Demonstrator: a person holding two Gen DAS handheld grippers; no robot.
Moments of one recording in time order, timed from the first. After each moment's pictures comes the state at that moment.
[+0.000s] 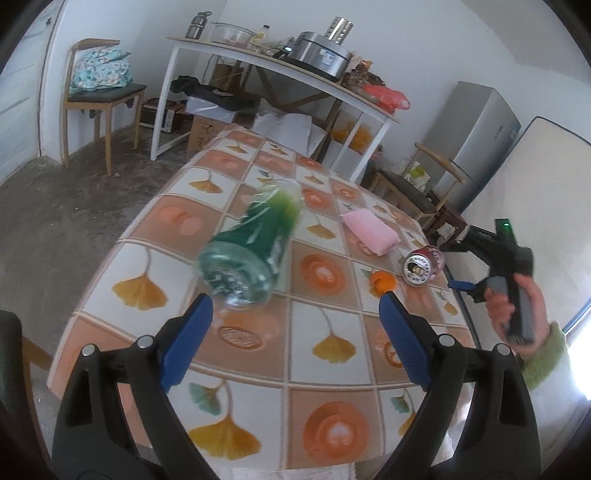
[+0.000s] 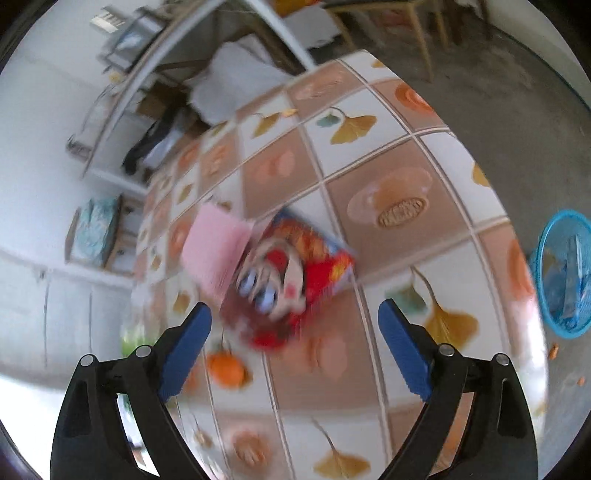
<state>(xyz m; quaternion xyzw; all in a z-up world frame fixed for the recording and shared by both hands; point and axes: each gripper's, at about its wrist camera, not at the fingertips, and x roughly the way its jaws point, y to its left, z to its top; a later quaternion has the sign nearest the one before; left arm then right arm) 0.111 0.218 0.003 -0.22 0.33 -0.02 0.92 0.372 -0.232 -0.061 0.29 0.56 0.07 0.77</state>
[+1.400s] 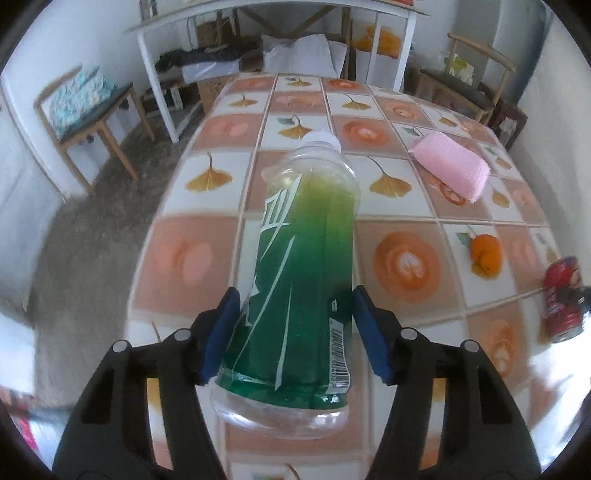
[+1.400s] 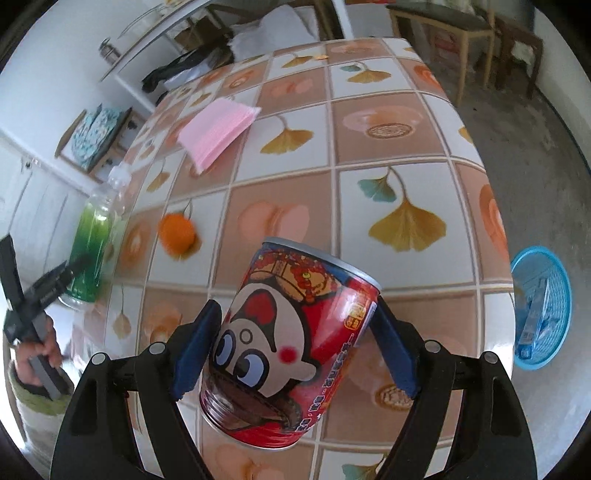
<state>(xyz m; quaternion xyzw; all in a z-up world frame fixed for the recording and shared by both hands) 0.231 0.203 -0.018 -0.05 0.50 0.03 0.87 0.272 -0.217 -0.066 0.08 0.58 0.16 0.80</state>
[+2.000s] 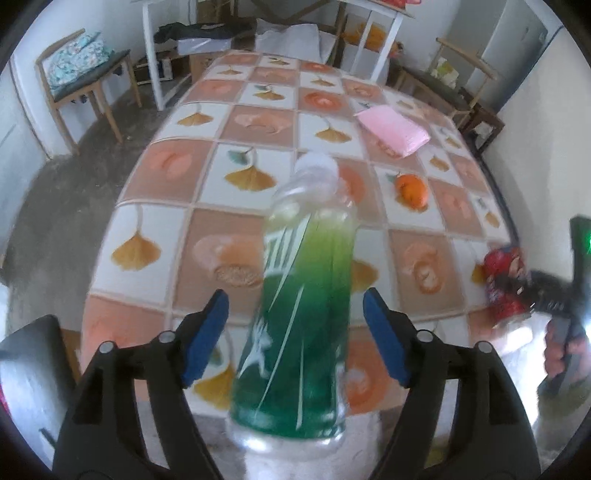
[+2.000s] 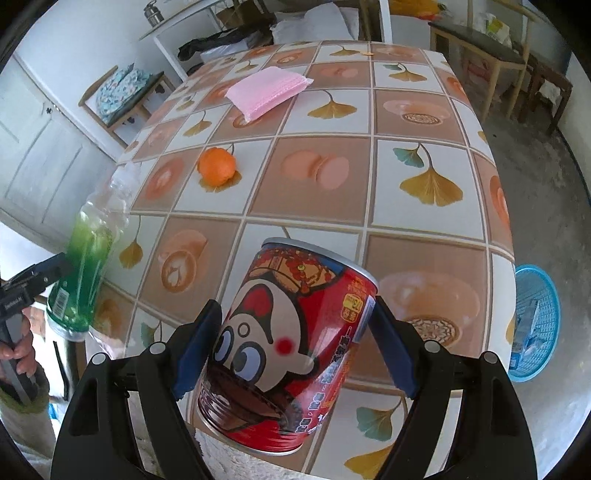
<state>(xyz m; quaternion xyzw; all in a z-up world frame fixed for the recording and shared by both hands) 0.143 0.171 0.000 -0.11 0.52 -0.01 0.85 0.220 -0.208 -0.060 0.02 0.56 0.20 0.80</state>
